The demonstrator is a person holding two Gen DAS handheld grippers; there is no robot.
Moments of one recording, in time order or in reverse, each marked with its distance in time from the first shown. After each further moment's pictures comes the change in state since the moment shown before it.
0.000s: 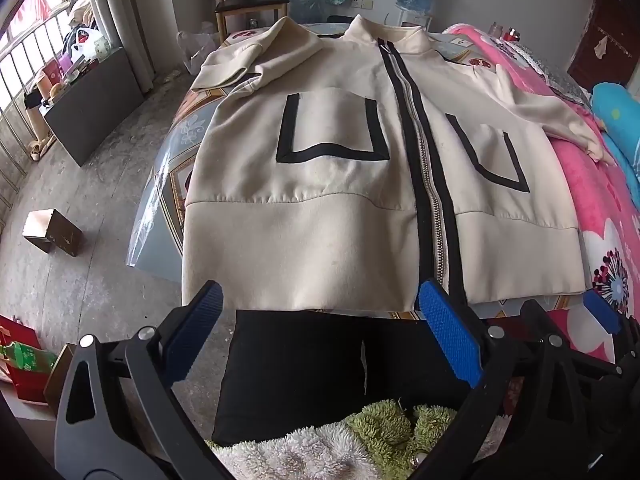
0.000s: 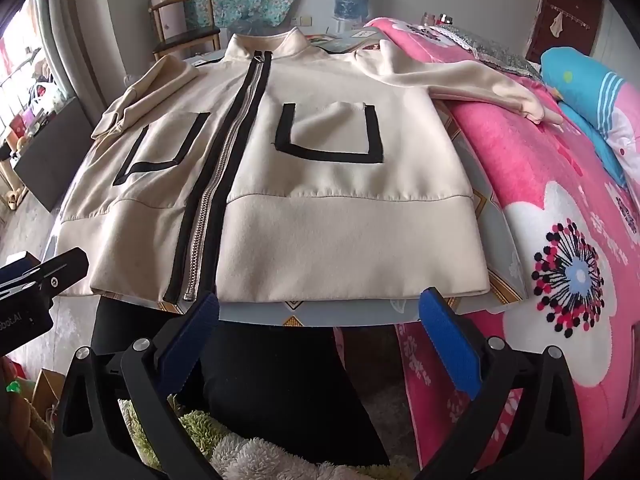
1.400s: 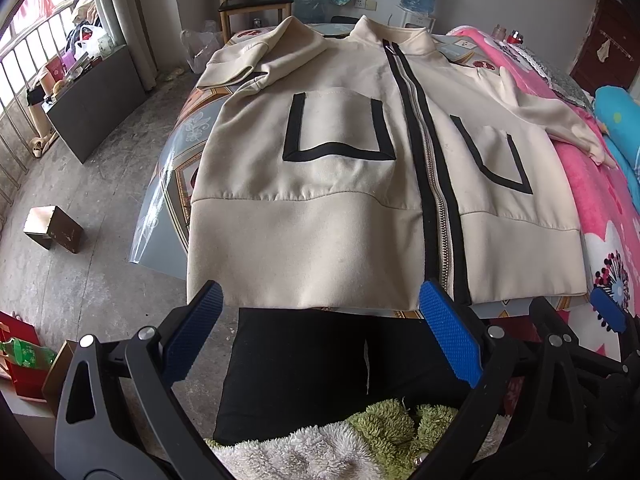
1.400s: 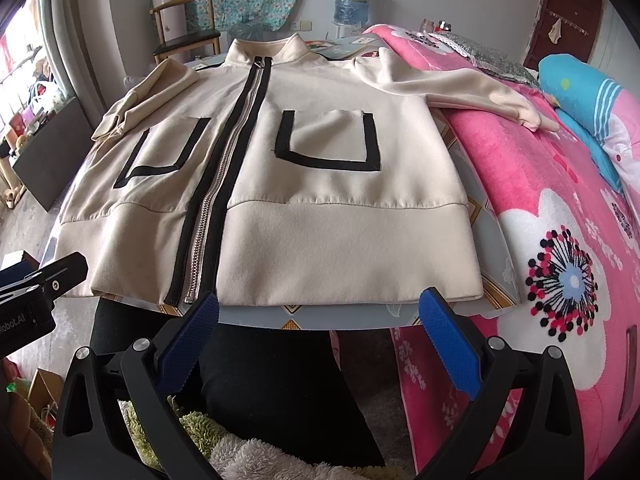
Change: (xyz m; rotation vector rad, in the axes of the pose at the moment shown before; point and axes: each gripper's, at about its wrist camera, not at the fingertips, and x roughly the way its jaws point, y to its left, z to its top) left arm 0.001 0.004 -0.005 -0.004 -0.001 -0.005; right arm -0.006 0.002 0.001 -0.006 -0.018 -0.014
